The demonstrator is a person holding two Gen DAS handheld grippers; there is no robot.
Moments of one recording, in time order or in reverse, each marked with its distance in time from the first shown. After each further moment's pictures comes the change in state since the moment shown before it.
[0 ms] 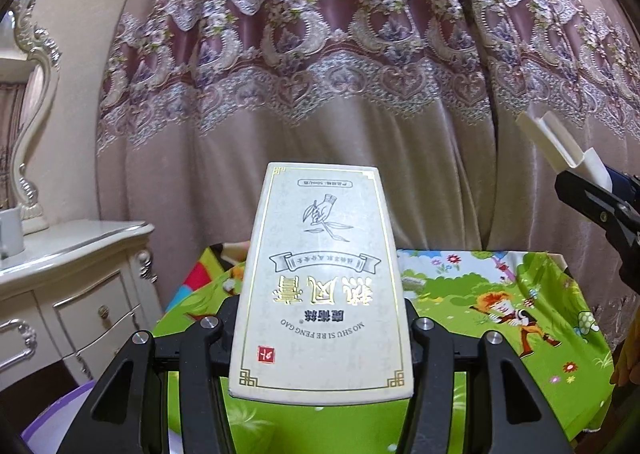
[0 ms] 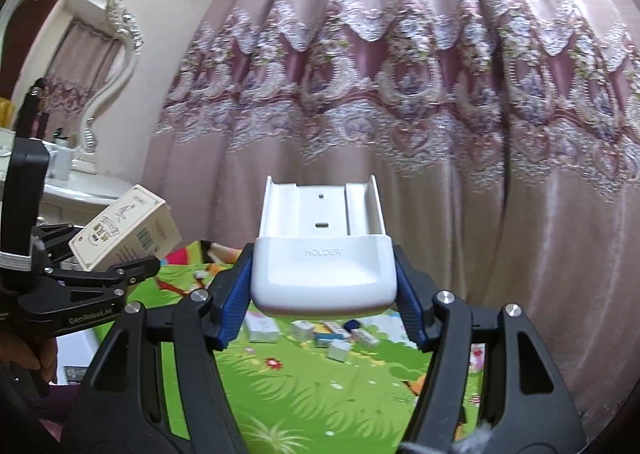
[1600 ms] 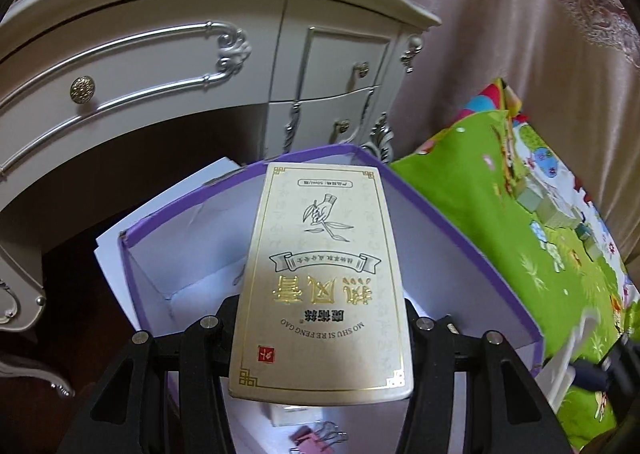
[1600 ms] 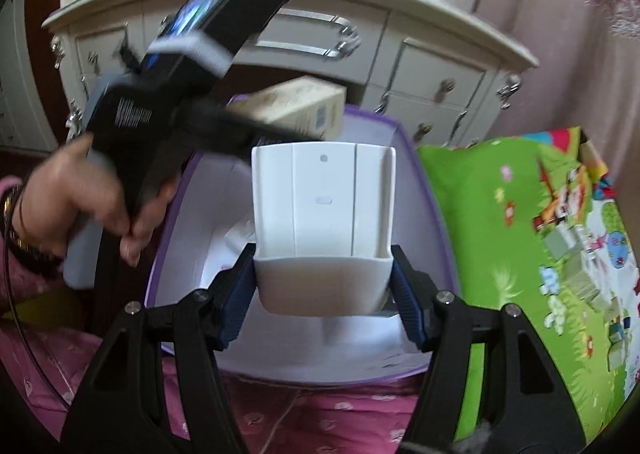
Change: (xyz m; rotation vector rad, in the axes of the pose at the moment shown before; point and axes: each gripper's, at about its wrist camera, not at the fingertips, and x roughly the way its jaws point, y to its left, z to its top) left arm -0.027 0.272 -0.165 -0.534 0.609 0.473; right arm 0.053 0.320 -0.101 -0.378 0.590 1.033
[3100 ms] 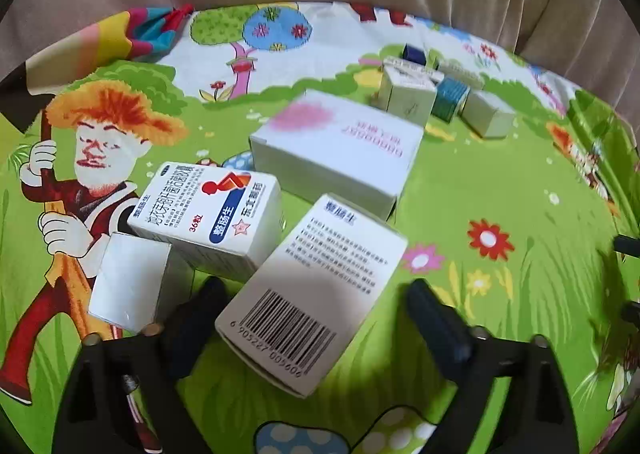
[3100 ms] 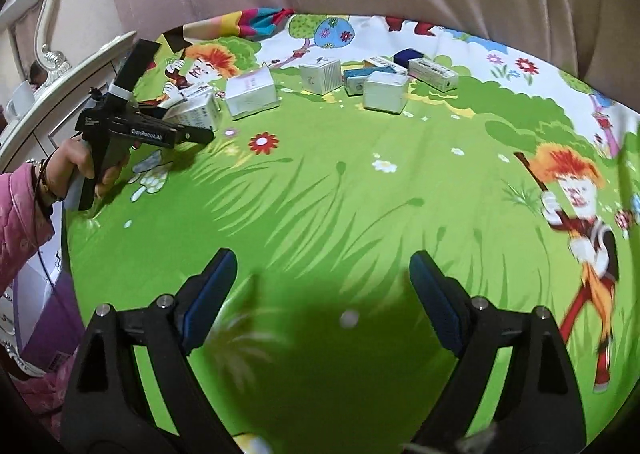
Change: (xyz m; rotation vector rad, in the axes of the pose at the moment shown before) left arm 0.186 -0.421 0.054 0.902 0.211 -0.487; right arm -0.134 -0.306 -0.263 0.901 -0.002 -0.431
